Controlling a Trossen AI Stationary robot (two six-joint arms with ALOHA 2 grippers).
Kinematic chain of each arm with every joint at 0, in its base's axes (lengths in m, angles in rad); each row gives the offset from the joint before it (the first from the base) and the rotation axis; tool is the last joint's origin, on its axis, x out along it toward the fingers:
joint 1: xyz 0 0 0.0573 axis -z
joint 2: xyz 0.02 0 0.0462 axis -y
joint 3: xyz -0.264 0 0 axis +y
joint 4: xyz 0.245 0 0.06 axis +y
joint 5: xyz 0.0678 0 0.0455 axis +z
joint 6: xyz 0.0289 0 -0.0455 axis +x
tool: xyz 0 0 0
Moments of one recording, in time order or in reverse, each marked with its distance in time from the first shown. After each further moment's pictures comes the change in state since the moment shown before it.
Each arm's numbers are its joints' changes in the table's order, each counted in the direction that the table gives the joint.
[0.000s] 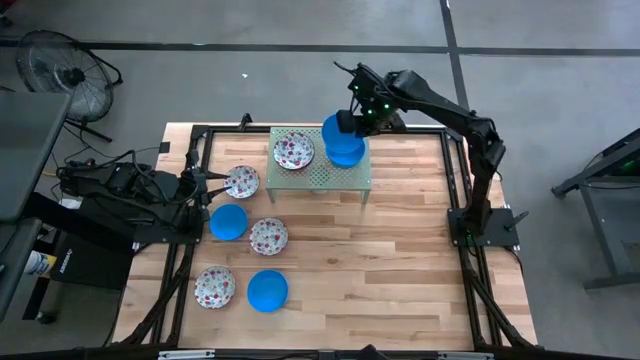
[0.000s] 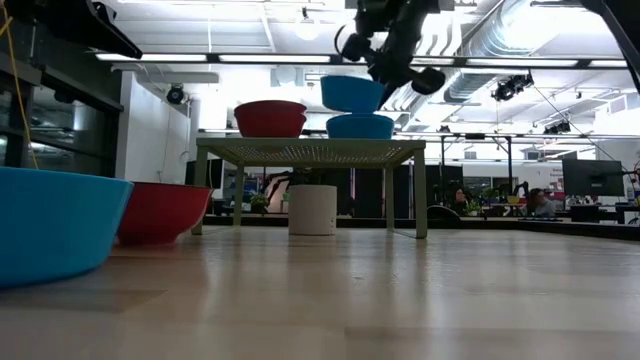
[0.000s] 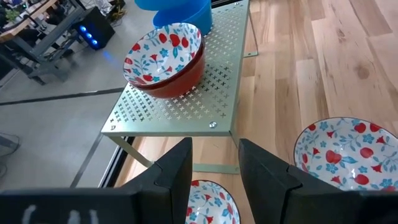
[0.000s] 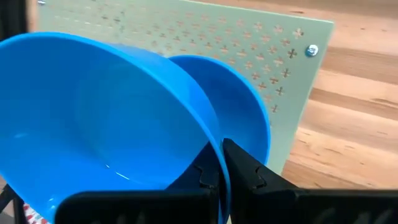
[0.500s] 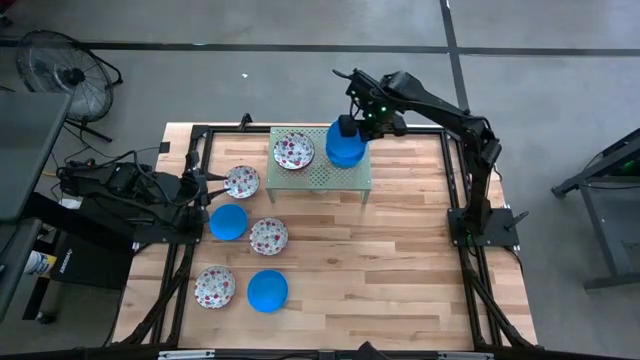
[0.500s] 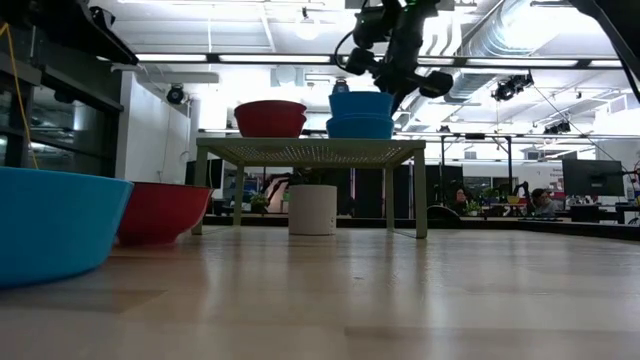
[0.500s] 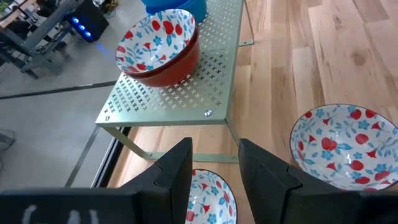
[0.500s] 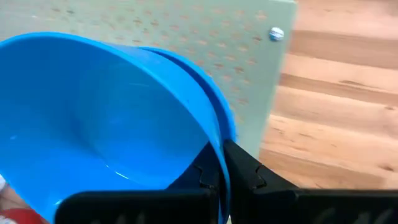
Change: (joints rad) left arm 0.000 0.000 0.000 0.047 -0.016 -0.018; right arm 0.004 -0.029 0.001 0.086 -0.049 0.028
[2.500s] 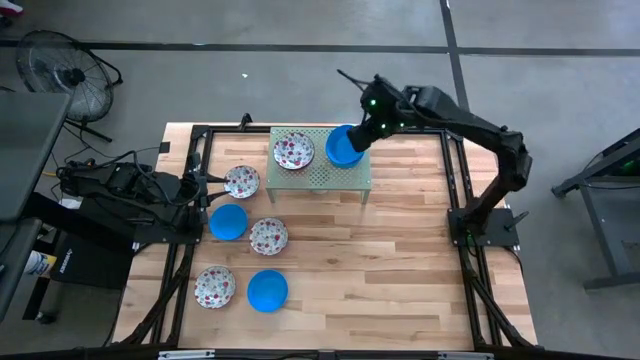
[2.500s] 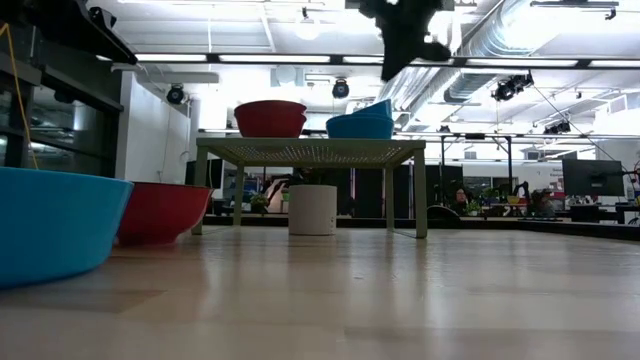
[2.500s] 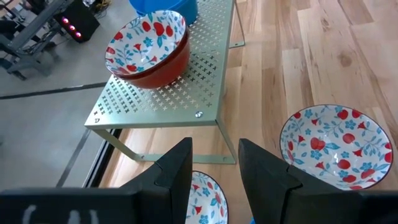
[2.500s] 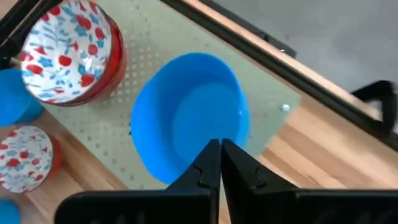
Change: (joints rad) left arm 0.000 0.000 0.000 -0.003 -0.037 -0.004; right arm -0.140 0.285 0.222 -0.281 -0.227 -0.391
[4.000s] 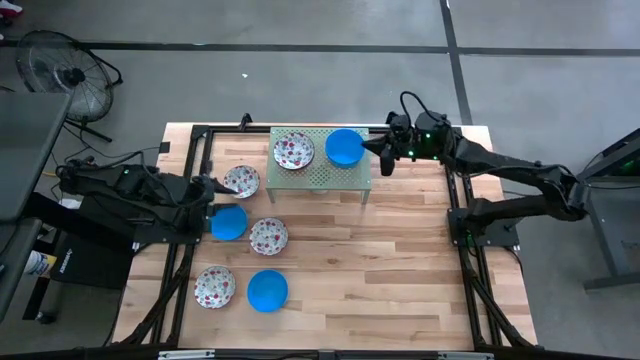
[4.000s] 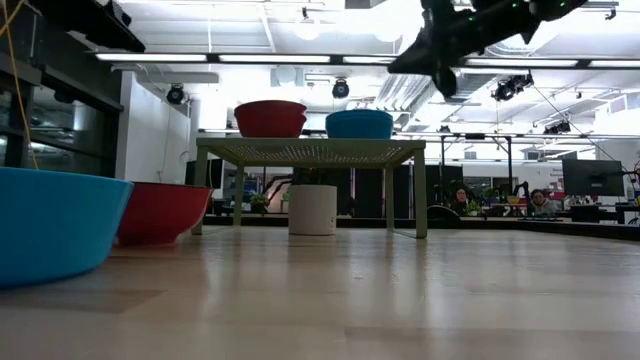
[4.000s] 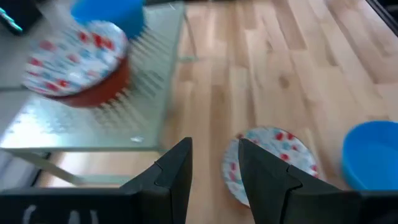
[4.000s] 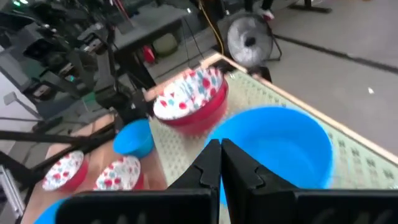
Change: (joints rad) left arm 0.000 -0.104 0.000 -0.130 -0.183 -0.080; right arm 0.066 0.524 0.939 -1.090 0.332 -0.156
